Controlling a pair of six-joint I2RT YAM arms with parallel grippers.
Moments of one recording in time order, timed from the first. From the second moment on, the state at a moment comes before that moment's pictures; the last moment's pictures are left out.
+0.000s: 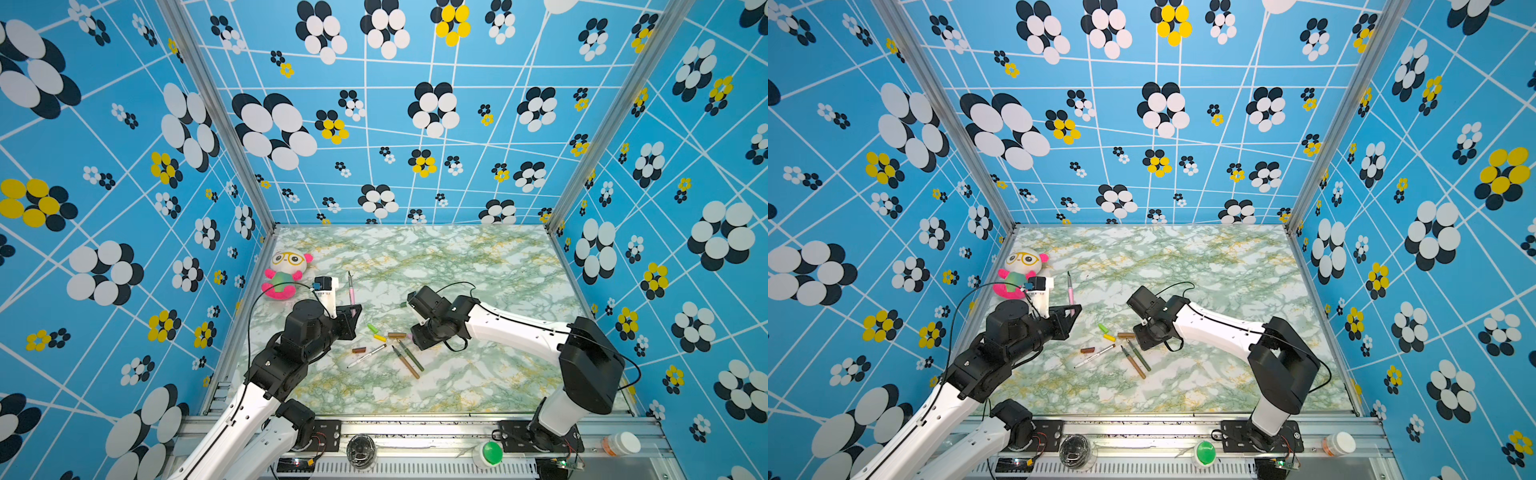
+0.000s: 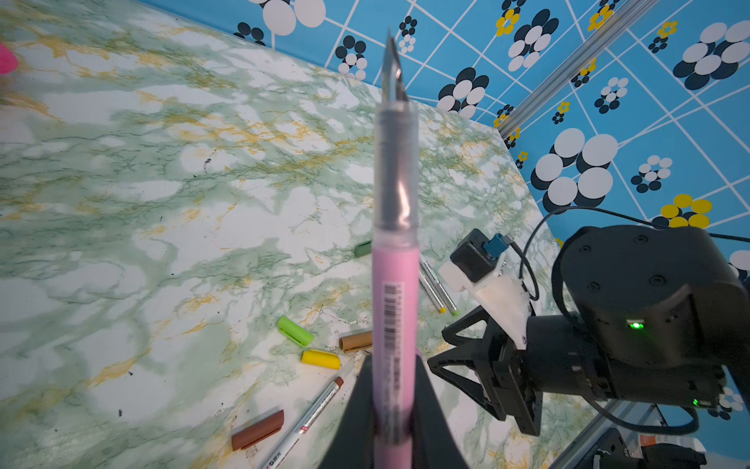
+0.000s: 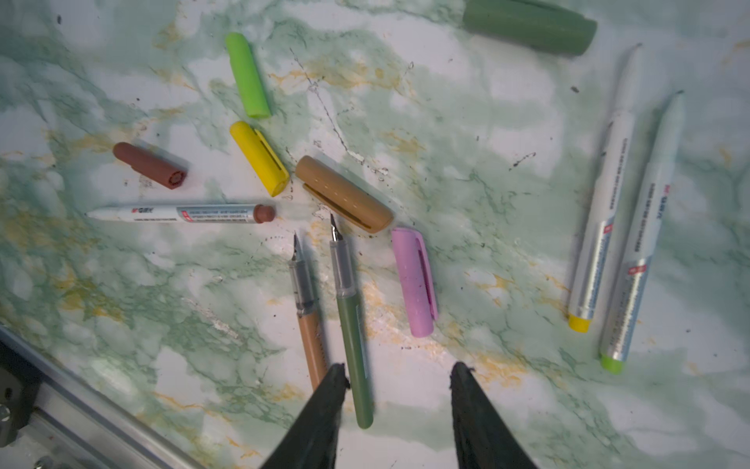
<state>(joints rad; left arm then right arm) -0.48 0.66 0.68 -0.43 0.10 -0.56 0.91 1.73 1.21 -0.69 0.03 0.35</state>
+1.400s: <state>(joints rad) -0.46 0.69 0.65 -0.40 0.17 -0.57 0.86 1.91 1.23 -0.58 0.02 0.39</state>
